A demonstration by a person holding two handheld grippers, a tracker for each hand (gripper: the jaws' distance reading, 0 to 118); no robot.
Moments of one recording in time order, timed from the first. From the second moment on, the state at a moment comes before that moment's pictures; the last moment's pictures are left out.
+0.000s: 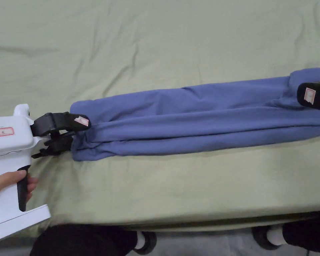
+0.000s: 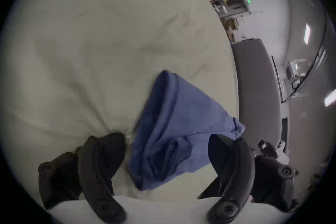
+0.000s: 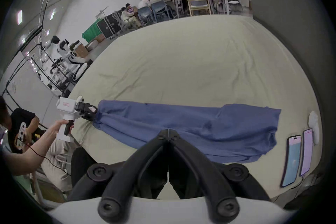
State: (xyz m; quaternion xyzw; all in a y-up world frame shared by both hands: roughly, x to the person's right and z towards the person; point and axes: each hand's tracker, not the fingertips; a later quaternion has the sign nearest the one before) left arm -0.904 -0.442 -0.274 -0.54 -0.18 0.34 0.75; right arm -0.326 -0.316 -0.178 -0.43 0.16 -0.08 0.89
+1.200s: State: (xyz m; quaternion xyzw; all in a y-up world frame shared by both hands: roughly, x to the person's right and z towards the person) left arm -0.661 -0.339 -0.303 -0.59 -0.20 -0.02 0.78; right arm -0.225 -0.309 -0.162 -0.39 0.11 -0.13 0.90
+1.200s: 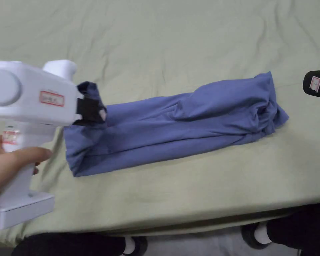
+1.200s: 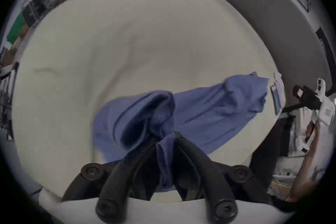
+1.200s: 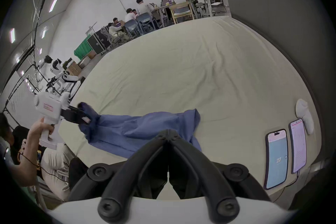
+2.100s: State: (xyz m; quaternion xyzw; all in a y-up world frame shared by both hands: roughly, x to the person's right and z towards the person) left arm -0.565 -0.426 -0.308 -0.62 -0.18 -0.08 0.76; right arm -0.240 -0.330 -0.173 -0.44 0.11 -0.12 0.88
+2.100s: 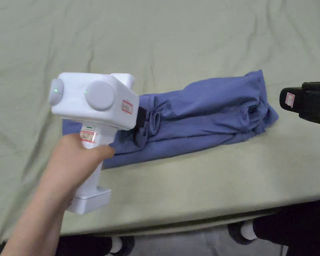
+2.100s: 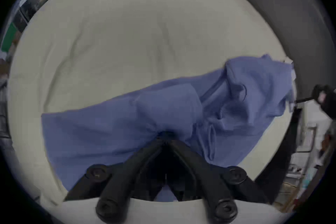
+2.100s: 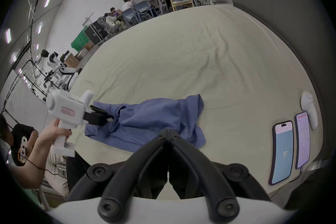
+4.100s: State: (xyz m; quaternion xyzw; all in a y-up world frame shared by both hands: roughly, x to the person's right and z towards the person) left arm -0.662 -0.284 -0.272 -0.57 -0.19 -0.04 0.80; right arm -0.243 -0.336 -0.169 -0.45 0.15 -0.14 0.87
